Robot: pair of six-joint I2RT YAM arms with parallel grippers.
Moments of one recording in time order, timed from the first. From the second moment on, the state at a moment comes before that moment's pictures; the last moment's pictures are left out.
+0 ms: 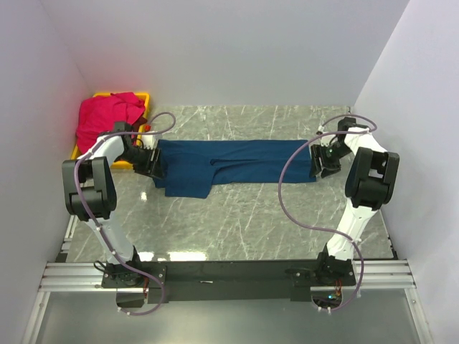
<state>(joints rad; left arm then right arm) 0.11 1.86 1.31 -0.81 0.56 0.39 -0.22 2.01 1.50 -0.96 -0.36 -0.33</state>
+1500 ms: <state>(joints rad) 0.14 1.82 1.14 -0.85 0.52 0.42 -0.24 2.03 1.43 -0.98 -0.31 -0.39</state>
